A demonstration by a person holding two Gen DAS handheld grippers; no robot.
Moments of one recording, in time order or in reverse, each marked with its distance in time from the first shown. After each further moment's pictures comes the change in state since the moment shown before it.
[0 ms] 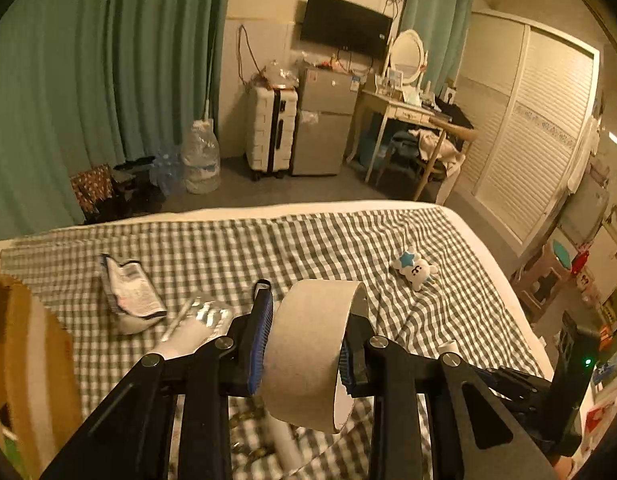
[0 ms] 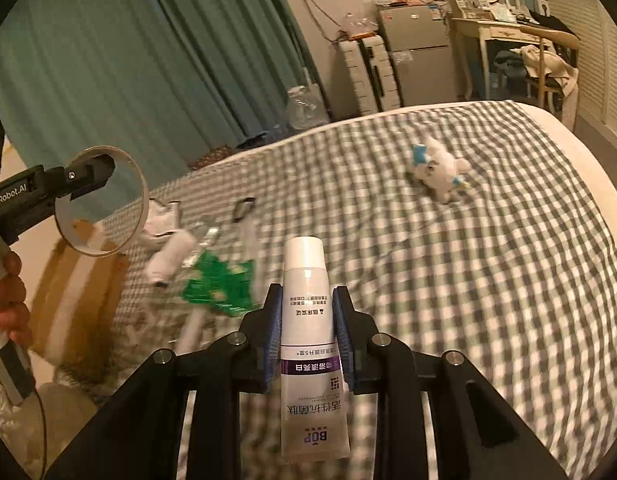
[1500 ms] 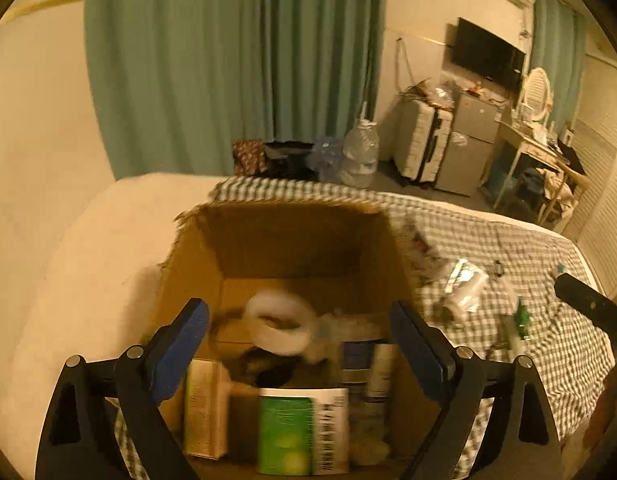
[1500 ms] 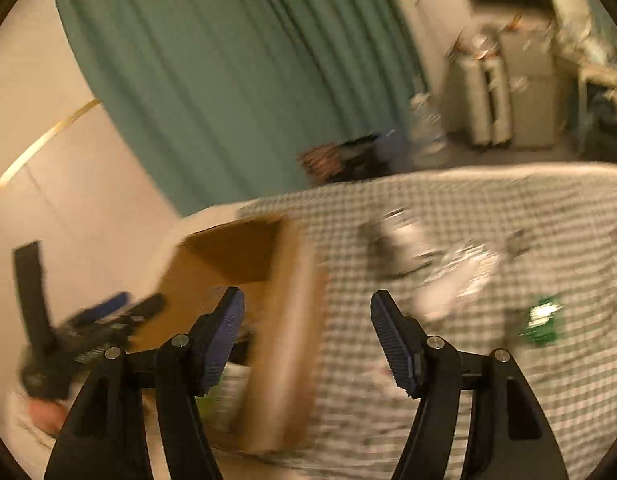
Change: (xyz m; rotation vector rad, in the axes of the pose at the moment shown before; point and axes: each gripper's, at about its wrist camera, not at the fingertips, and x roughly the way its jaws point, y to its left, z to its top) left arm -0.145 0.269 -0.089 -0.200 -0.015 0.375; right arm 0.053 0.282 0.014 -0.162 -0.037 0.092
